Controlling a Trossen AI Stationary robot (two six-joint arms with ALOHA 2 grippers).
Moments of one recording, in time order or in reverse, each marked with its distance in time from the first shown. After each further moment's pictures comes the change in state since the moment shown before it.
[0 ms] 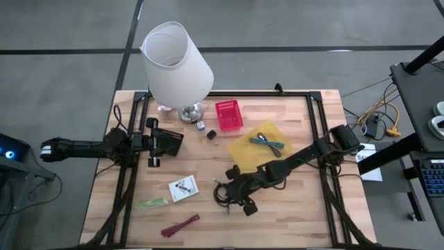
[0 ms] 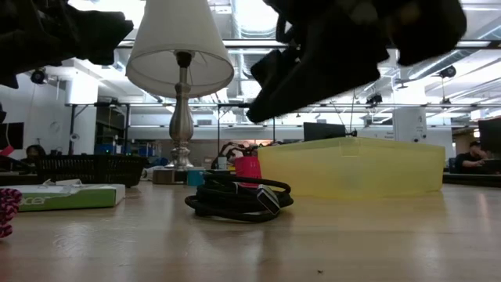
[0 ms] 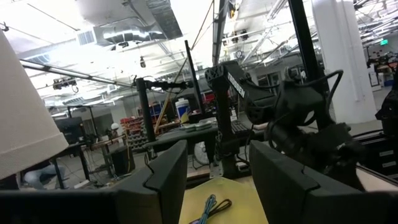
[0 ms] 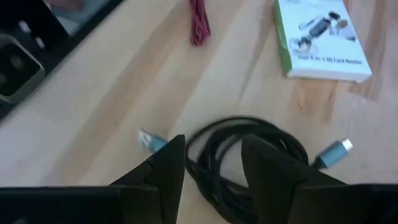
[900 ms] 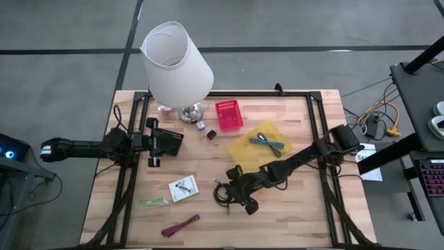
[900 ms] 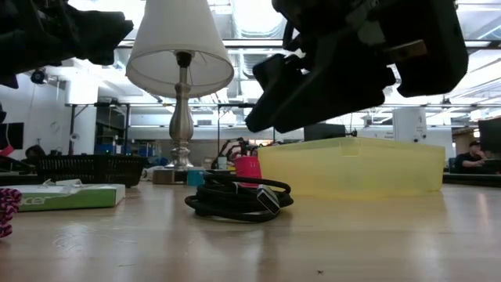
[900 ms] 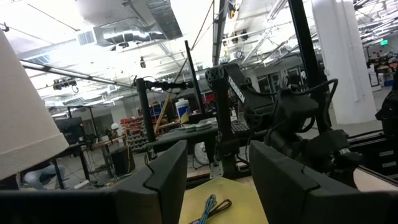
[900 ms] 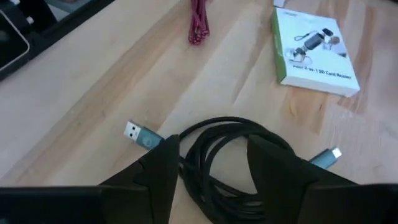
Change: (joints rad) left arm 0.000 0.000 0.000 0.000 0.000 0.000; right arm 0.000 0.000 -0.071 0.123 0.027 -0.110
